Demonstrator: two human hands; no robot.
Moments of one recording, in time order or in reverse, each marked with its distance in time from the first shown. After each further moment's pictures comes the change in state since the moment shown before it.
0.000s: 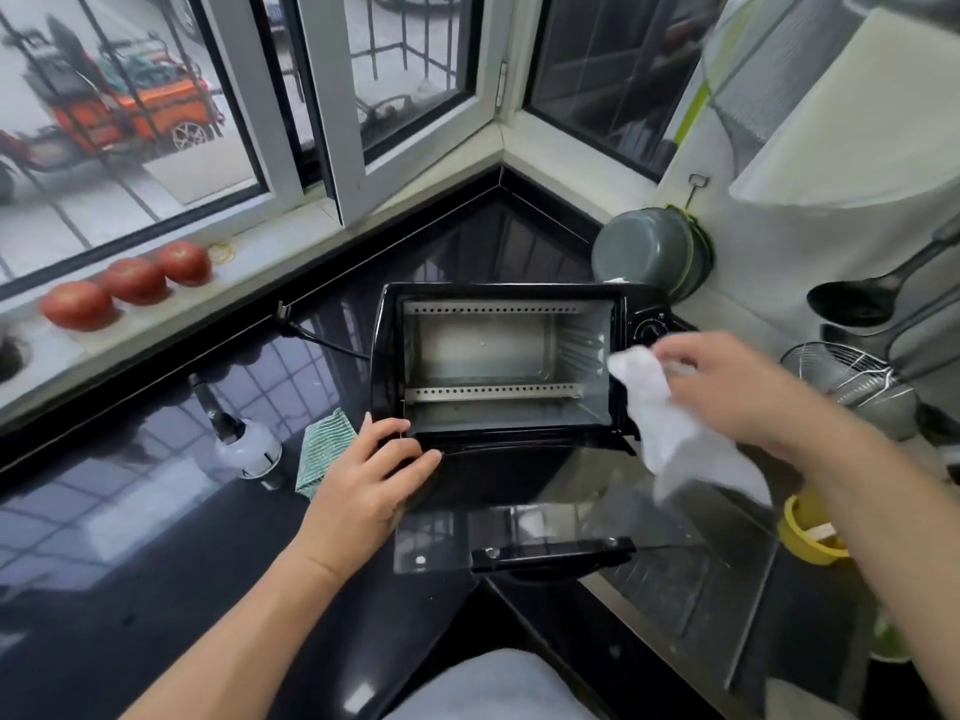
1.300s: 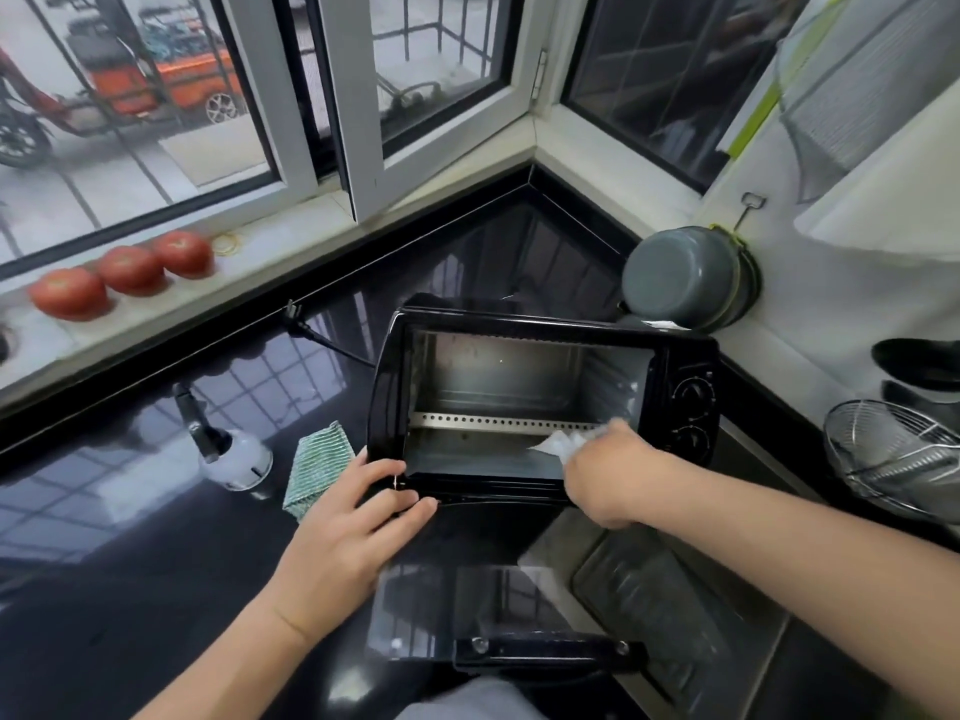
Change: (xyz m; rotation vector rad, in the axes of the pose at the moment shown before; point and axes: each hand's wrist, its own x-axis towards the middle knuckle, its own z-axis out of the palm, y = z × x) left_hand -0.006 -0.004 0.004 0.052 -0.043 0.022; right_hand 0.080 -0.008 0.110 -1.282 -0.749 -0.216
